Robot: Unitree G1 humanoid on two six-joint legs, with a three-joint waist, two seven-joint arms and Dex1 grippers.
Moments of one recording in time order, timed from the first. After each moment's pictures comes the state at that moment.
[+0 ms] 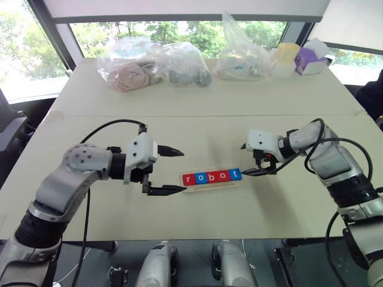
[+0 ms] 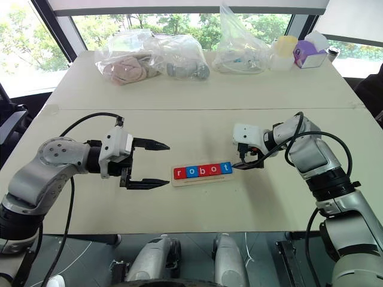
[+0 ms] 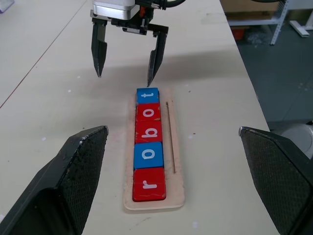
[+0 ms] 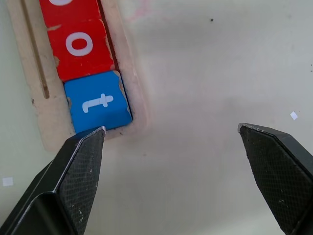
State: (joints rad) left arm -0.40 0.77 -0.10 -0.41 -0.50 0.47 -1.13; right arm -0.69 -0.81 0.30 0.13 -0.09 0.36 1.31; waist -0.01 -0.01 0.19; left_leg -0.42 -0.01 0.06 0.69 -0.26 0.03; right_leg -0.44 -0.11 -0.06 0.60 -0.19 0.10
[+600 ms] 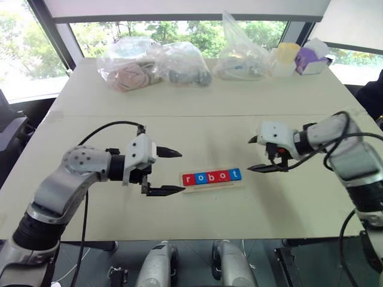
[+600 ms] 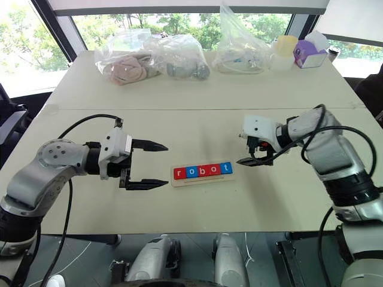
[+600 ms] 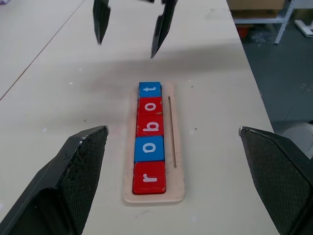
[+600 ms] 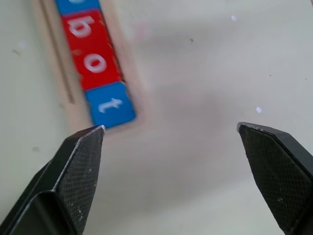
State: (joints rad) left arm -0.35 0.80 -0.09 -0.42 -0.50 0.50 -1.10; right arm -0.58 -0.94 0.12 -0.20 0.09 0.63 1.34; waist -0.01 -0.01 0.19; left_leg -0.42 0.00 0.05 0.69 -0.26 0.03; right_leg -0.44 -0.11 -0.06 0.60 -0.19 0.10
